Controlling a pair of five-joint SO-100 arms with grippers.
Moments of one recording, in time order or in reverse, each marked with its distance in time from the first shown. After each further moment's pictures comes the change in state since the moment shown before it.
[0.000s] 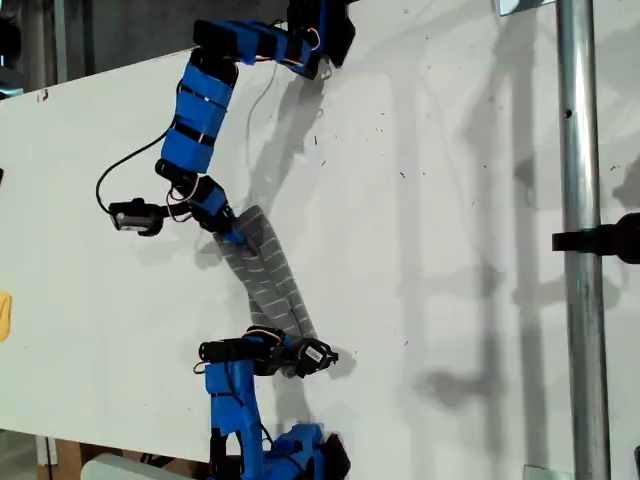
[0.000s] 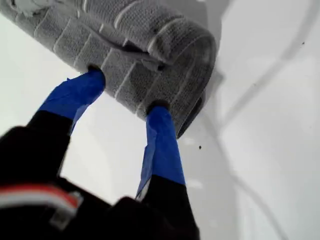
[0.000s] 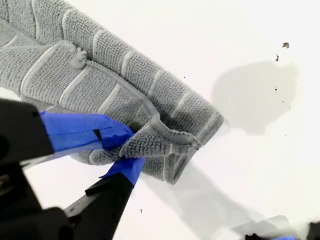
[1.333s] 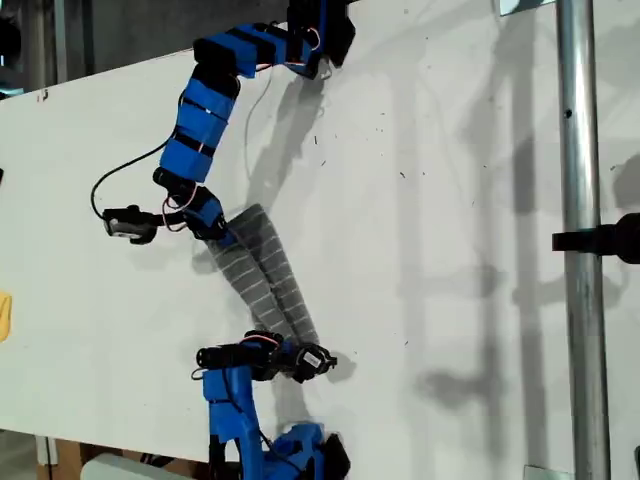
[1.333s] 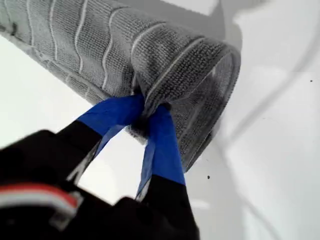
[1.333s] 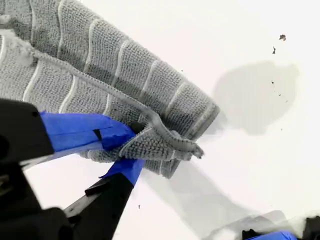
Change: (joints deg) arm 0 -0.6 3.7 2.8 -0.1 0.0; arm 1 -0.1 -5.2 -12.0 1.3 0.7
